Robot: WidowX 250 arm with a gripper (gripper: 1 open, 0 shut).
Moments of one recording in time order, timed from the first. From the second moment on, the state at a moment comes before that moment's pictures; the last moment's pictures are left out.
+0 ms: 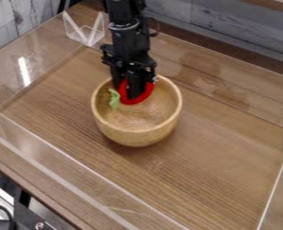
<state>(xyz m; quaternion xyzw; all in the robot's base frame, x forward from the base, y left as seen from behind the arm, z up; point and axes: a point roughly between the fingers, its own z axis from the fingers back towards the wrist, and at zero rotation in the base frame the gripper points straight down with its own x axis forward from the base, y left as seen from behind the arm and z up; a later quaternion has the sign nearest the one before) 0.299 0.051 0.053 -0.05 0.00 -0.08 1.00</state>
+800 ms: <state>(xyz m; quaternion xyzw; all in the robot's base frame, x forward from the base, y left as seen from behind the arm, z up) 0.303 0.047 0.057 -0.06 -0.01 -0.07 1.00</state>
